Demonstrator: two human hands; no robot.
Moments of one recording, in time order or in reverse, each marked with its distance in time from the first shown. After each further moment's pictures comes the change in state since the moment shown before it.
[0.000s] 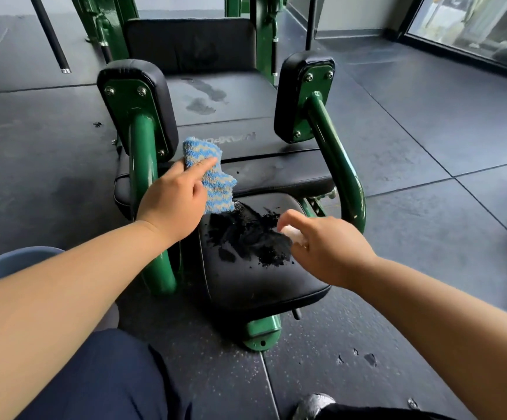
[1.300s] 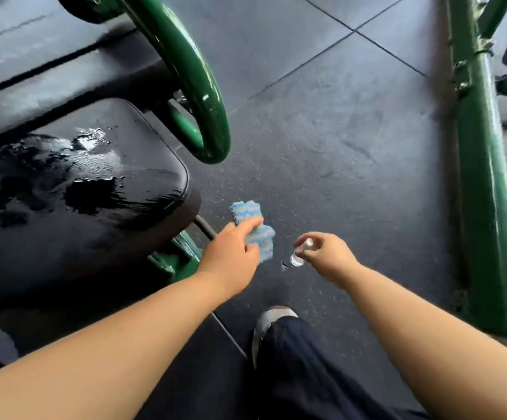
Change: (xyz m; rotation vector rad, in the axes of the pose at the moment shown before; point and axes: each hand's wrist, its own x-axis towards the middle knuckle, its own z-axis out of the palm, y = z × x) left_hand -0.158 0.134 0.230 -0.195 -0.835 0.006; right_hand -0.184 0.159 0.228 0.750 -0.036 0.952
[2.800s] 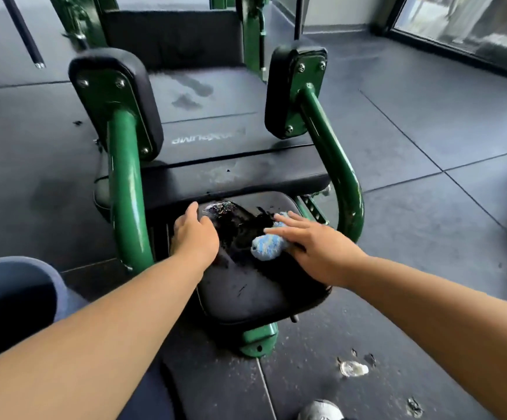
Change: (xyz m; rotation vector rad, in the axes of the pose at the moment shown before) left_hand -0.027 -0.088 -0.217 -0.407 0.656 -0.612; right_hand -0.029 -0.298 -0.007 -0.611 -0.207 -0.903
